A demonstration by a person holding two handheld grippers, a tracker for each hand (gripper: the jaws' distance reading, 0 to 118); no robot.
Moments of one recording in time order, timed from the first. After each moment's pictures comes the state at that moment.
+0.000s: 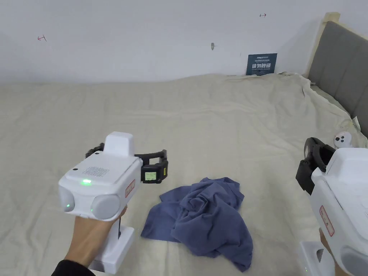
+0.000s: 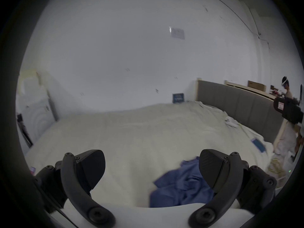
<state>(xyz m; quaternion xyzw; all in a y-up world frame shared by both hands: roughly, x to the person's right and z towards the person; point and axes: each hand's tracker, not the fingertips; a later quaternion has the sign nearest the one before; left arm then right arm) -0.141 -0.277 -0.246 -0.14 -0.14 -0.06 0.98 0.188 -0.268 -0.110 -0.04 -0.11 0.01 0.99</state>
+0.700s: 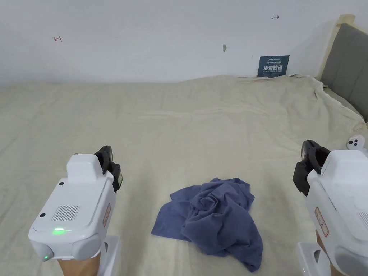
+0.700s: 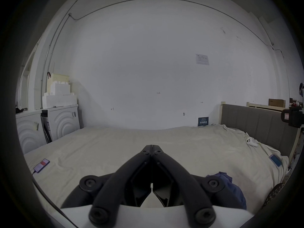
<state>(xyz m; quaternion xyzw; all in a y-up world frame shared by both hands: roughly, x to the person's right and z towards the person) -0.195 -0.301 -0.208 -0.05 -0.05 -0.02 1.00 0.166 -0.271 -0.114 -0.04 -0.09 0.02 0.99</state>
